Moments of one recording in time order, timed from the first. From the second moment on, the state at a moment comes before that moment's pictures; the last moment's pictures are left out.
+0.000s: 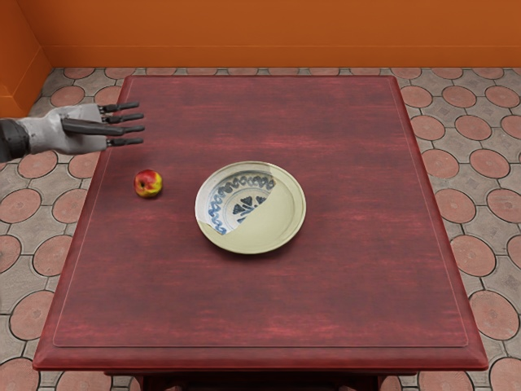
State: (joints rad) left arm -0.94 0.50 -0.74 -0.54 -0.10 -0.61 0.61; right arm -0.01 0.00 -0.24 0.08 0.02 -0.08 0.04
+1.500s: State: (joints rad) left arm -1.55 0.35 0.17 -1.01 0.61 -0.35 0.61; right arm -0.01 0.00 -0.24 0.06 0.02 -0.08 0.04
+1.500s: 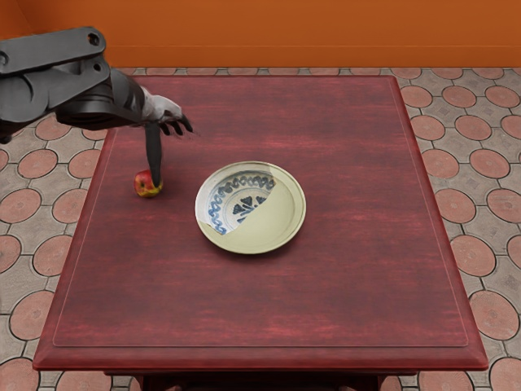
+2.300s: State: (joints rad) left arm -1.49 0.21 0.41 -0.86 0.62 -0.06 0.61; right arm -0.01 0.00 -0.24 0.06 0.02 -0.08 0.04
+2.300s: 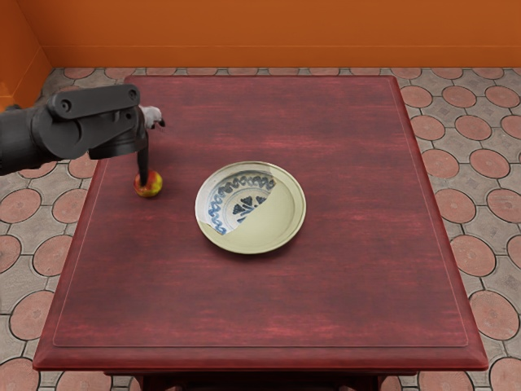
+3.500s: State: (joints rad) left arm -1.46 0.14 0.48 -0.83 0.59 0.01 0.61; right arm -0.01 0.00 -0.24 0.06 0.02 -0.08 0.04
